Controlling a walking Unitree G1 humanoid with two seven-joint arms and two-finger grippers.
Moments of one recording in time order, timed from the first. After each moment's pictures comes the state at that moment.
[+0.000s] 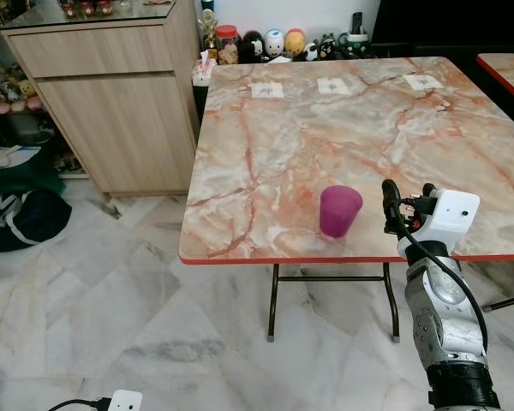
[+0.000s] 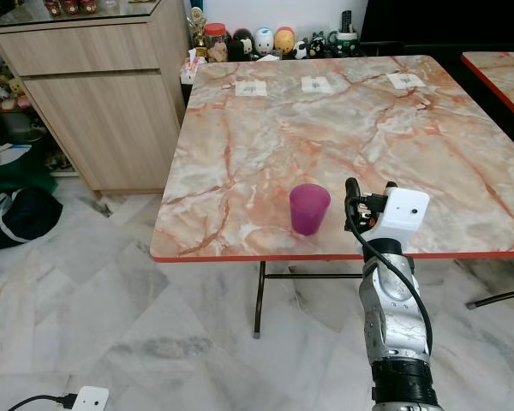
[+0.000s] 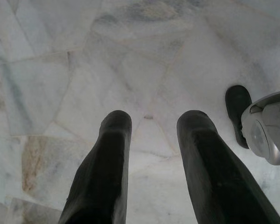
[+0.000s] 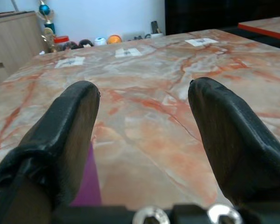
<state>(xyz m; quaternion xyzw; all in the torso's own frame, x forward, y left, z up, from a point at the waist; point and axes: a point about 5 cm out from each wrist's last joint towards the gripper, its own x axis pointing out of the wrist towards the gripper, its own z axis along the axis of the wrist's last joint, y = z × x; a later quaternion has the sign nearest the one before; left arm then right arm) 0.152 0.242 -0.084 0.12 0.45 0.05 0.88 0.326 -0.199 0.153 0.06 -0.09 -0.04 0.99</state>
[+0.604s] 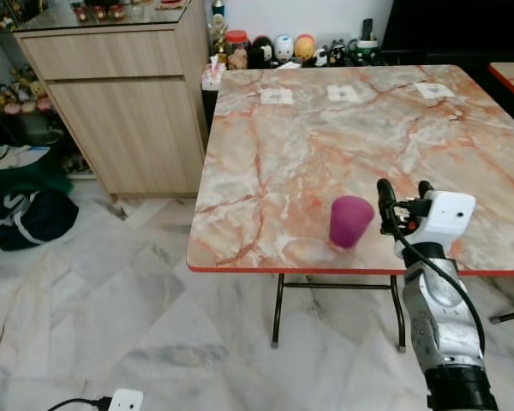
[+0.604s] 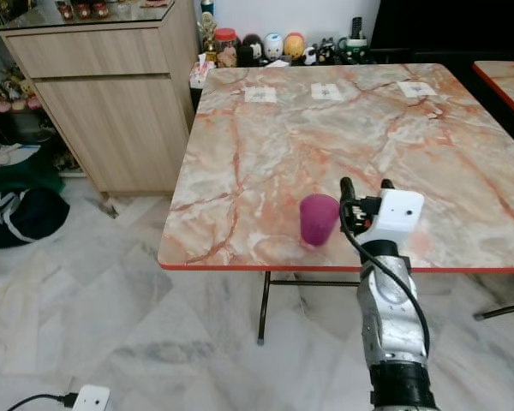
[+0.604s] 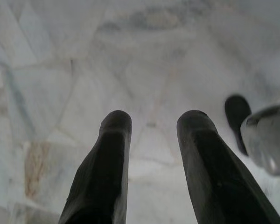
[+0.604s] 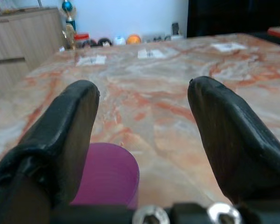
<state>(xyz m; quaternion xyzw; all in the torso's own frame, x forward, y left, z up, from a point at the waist) 0.156 0.242 -0.082 0.12 0.44 0.05 0.89 0.324 -0.183 0.149 0.04 -0.09 -0.01 1.00</state>
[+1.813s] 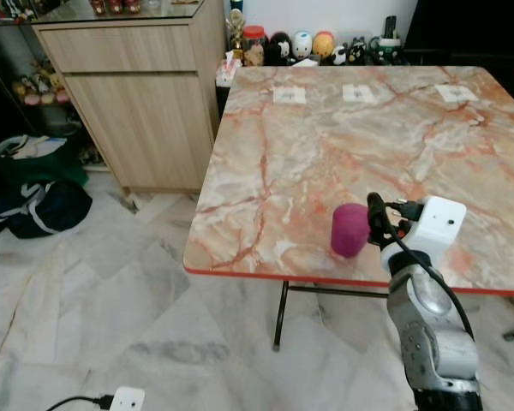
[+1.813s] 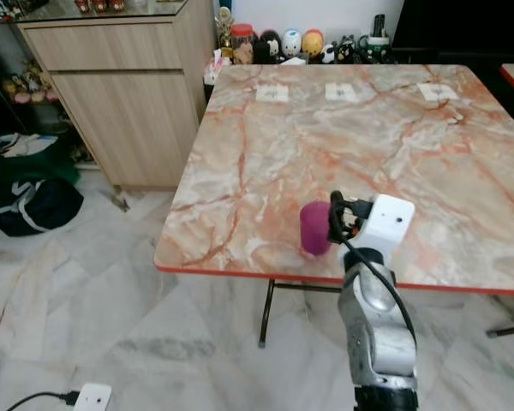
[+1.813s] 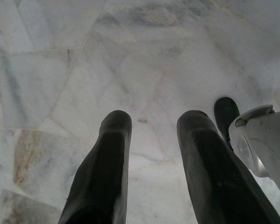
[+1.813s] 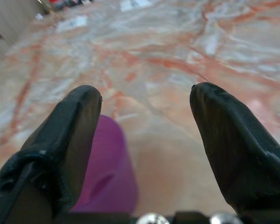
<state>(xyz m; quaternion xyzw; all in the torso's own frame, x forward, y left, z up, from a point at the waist) 0.155 0.240 -0.083 0.12 0.44 0.04 0.89 0.305 -0.177 0.152 0.12 0.03 -0.09 0.99</state>
